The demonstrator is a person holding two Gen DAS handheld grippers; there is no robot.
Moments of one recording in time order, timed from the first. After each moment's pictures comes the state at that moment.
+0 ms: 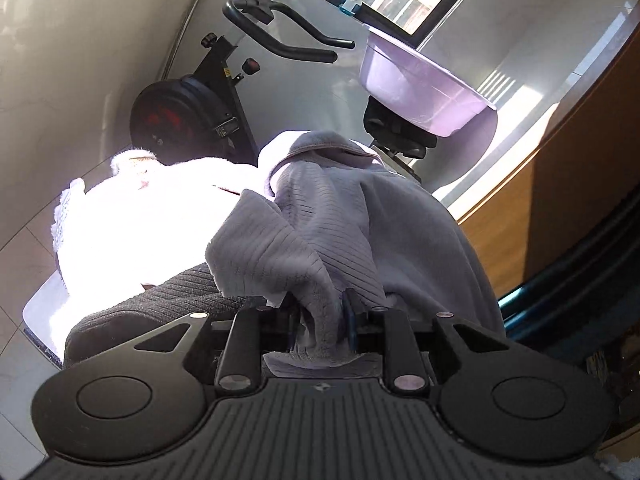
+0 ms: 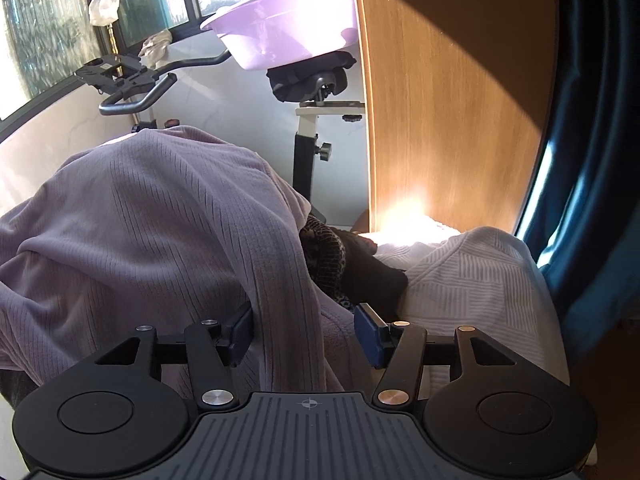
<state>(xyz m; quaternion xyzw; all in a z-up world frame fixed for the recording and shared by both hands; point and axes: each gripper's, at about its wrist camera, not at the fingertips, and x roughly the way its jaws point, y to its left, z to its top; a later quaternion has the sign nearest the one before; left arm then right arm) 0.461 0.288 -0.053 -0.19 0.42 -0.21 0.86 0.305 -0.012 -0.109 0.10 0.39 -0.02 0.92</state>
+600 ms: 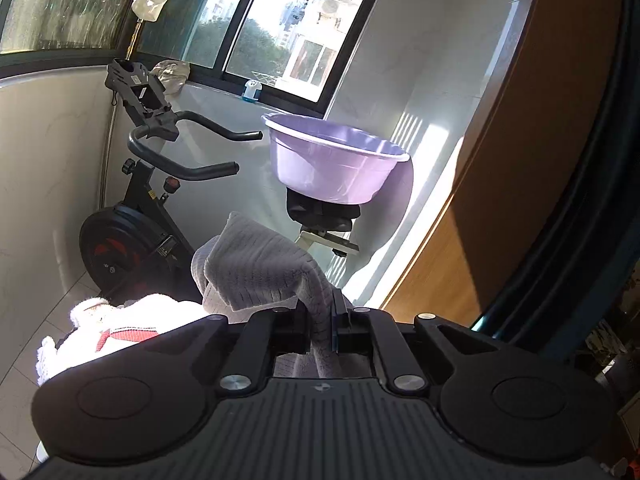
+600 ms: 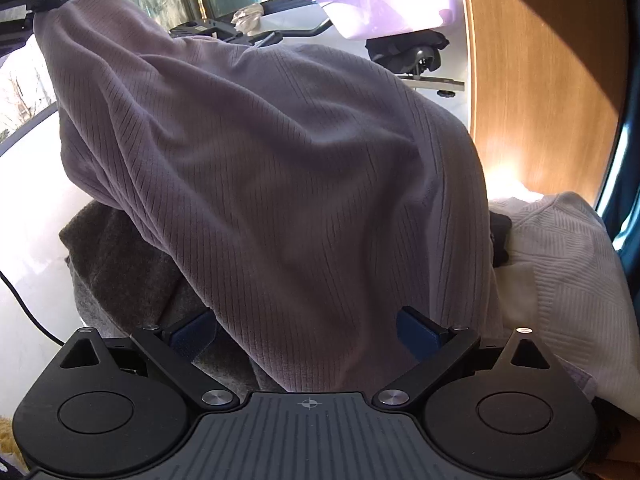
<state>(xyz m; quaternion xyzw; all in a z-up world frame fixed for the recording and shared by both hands) 0.457 0.238 0.064 -0.11 0.28 -0.30 0.90 0.255 0.070 -0.159 0.09 0.40 0.10 0.91</state>
